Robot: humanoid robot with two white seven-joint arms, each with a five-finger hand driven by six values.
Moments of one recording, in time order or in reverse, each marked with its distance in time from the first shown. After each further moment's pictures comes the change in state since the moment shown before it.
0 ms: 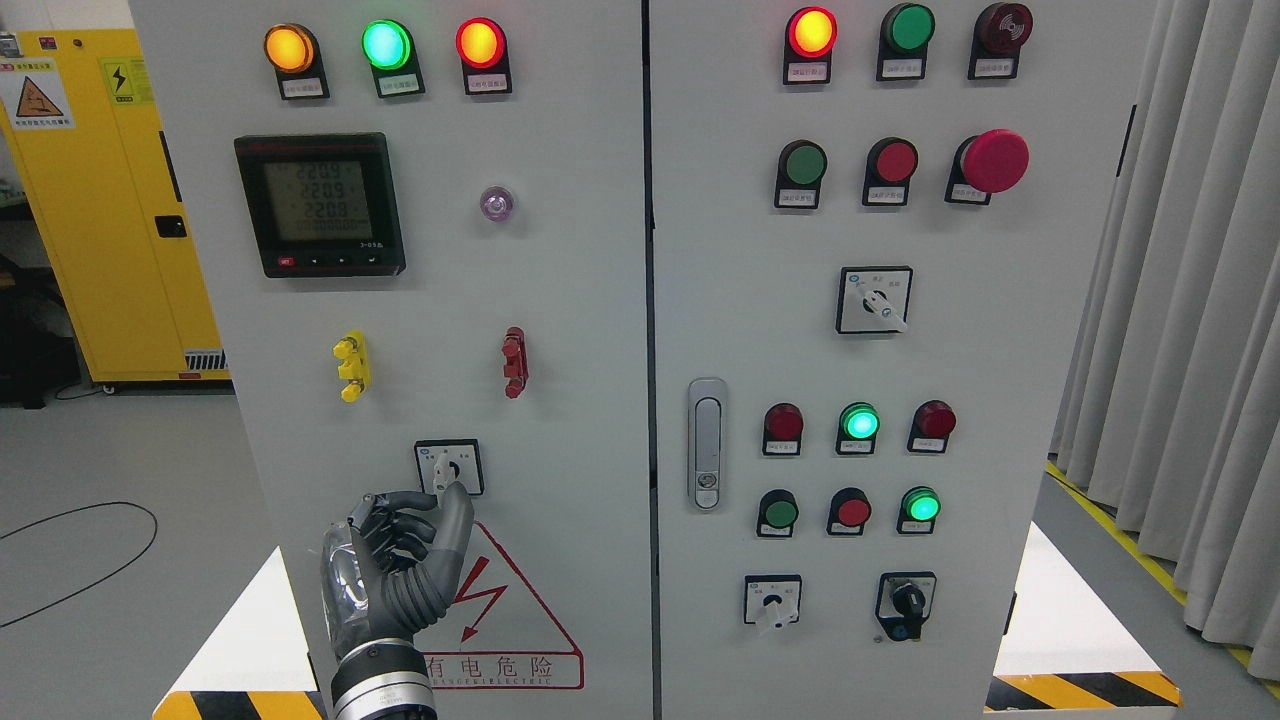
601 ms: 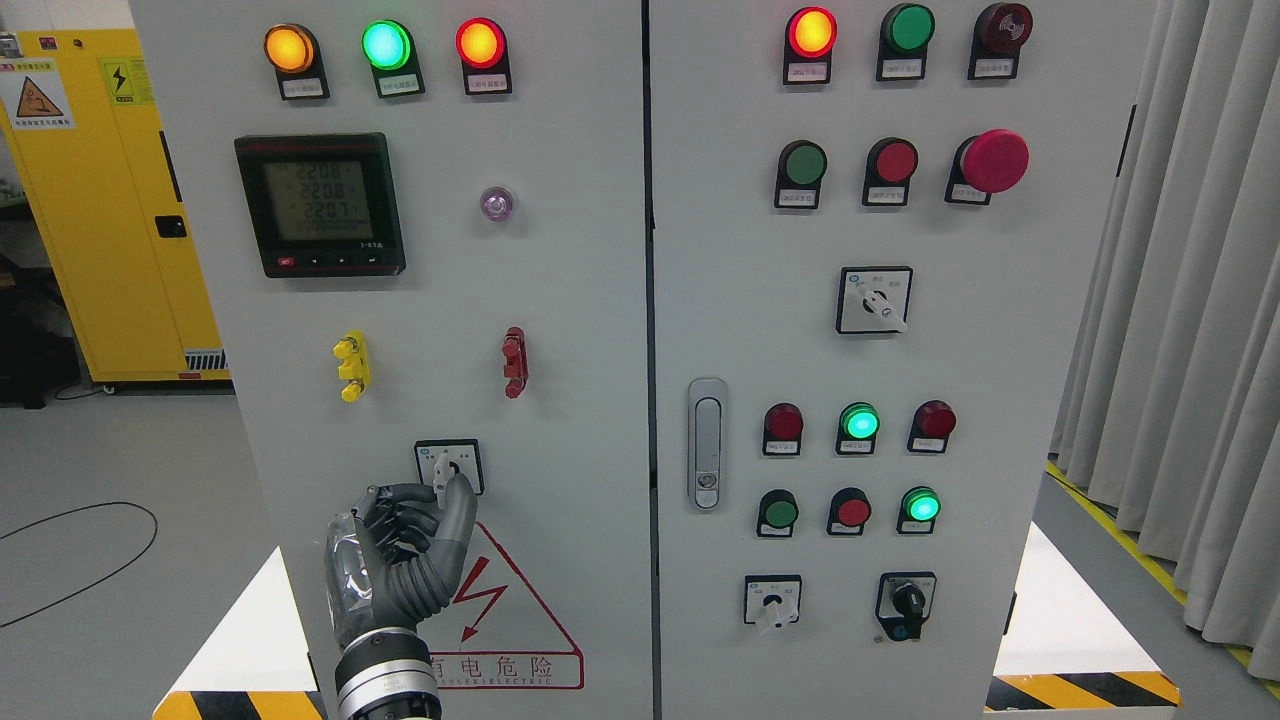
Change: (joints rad) left arm -0.020 -0.002 -0.002 0.007 -0.001 0.023 0.000; right arm 0.000 0.000 0.000 0.000 0.000 0.000 0.000
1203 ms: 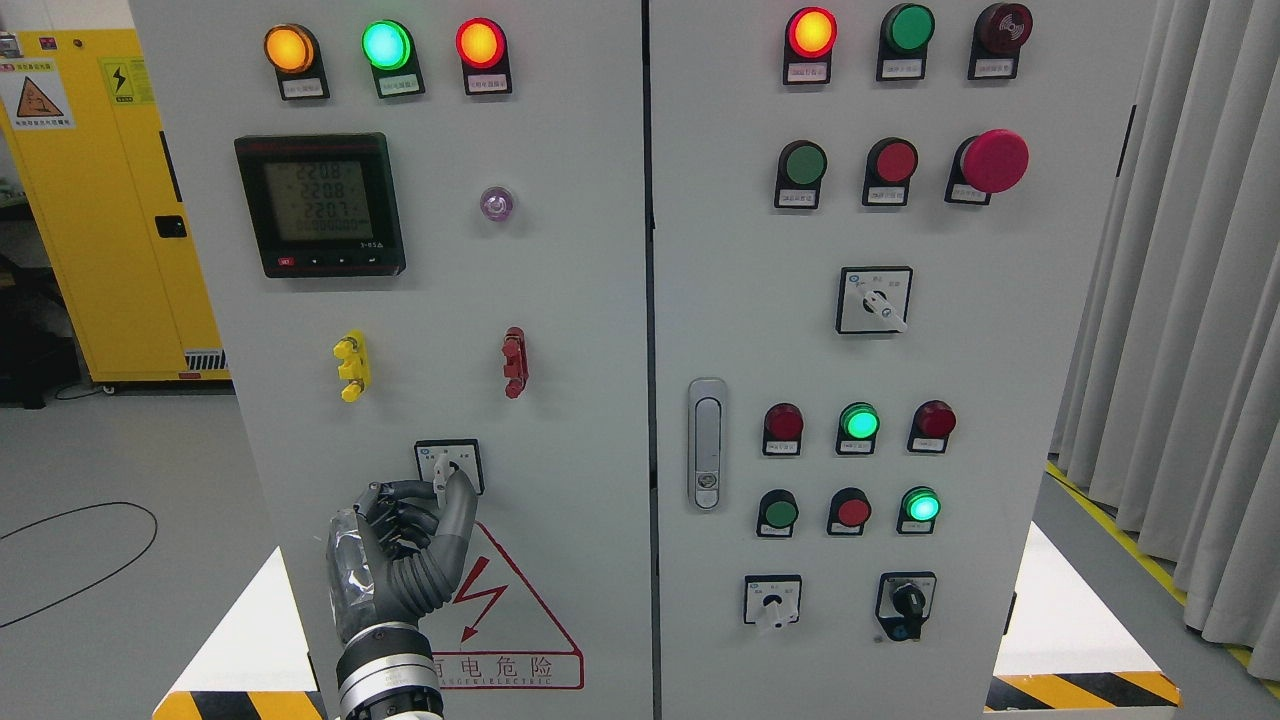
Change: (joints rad) left arm -0.011 -0.001 -0.001 0.000 0.000 0.017 0.000; right arm 0.000 0.000 0.000 0.000 0.000 0.000 0.000
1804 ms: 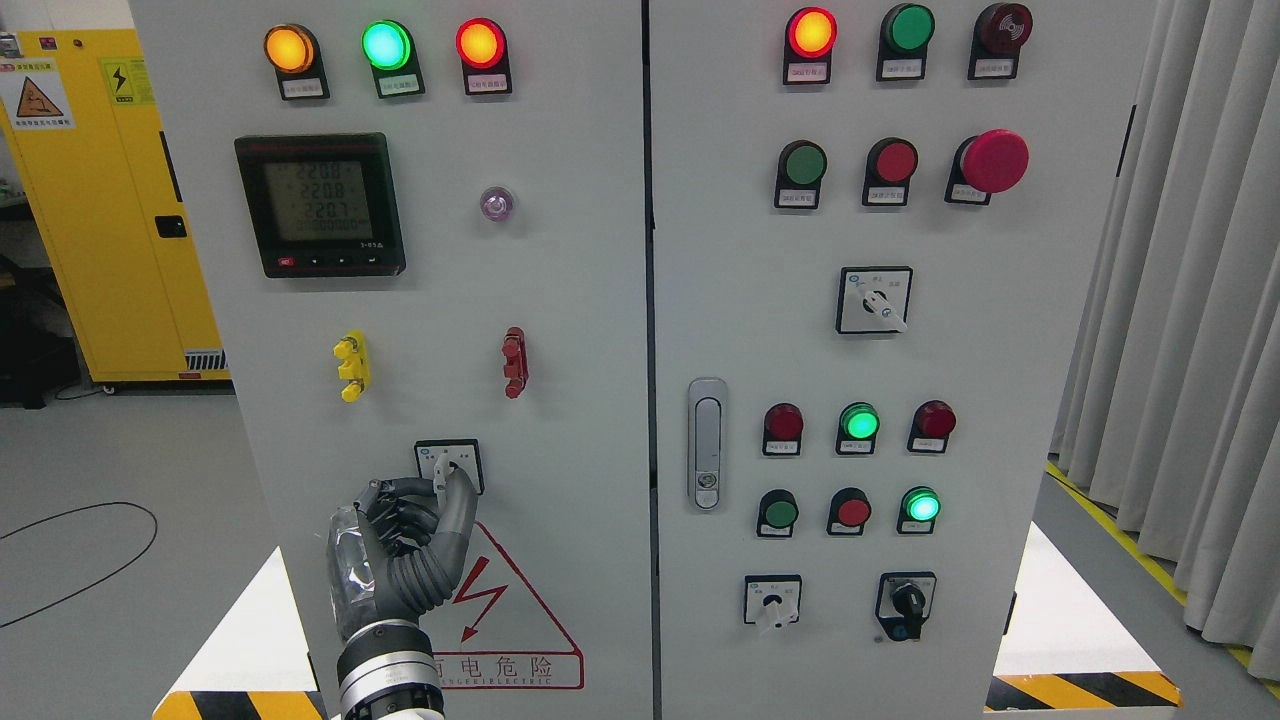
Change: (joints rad) left arm -0.003 0.000 0.000 0.000 -0.001 0.001 0.004; right arm 0.000 0.000 0.000 0.000 0.000 0.000 0.000
